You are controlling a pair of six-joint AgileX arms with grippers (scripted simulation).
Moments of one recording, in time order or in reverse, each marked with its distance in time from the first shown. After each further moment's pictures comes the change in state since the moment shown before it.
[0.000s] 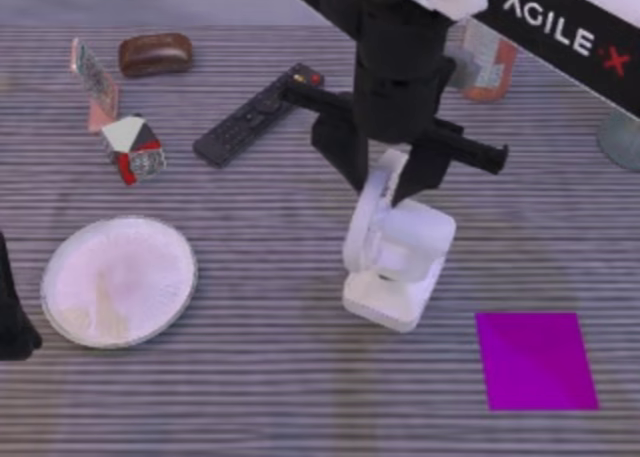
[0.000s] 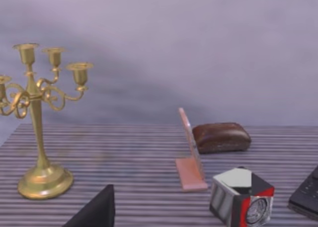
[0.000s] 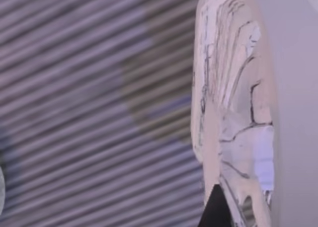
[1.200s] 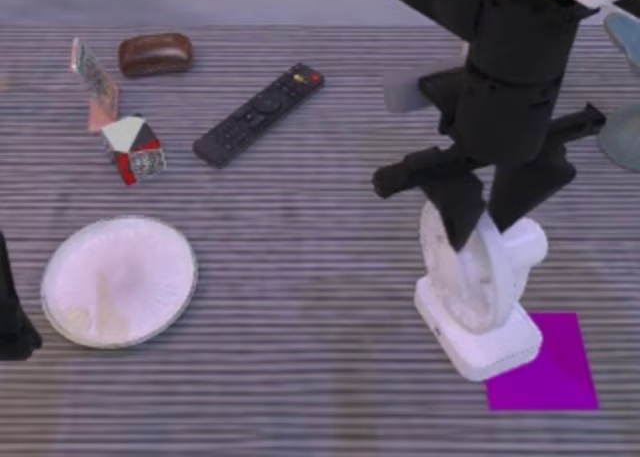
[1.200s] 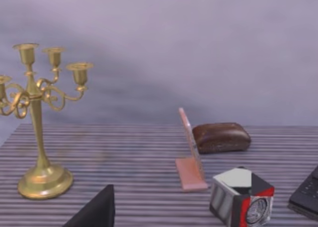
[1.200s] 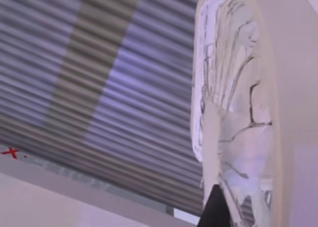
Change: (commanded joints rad) left arm 0.000 0.000 0.000 0.000 0.000 0.000; right arm -0.072 -0.282 -0.306 -0.101 -0.104 -0.922
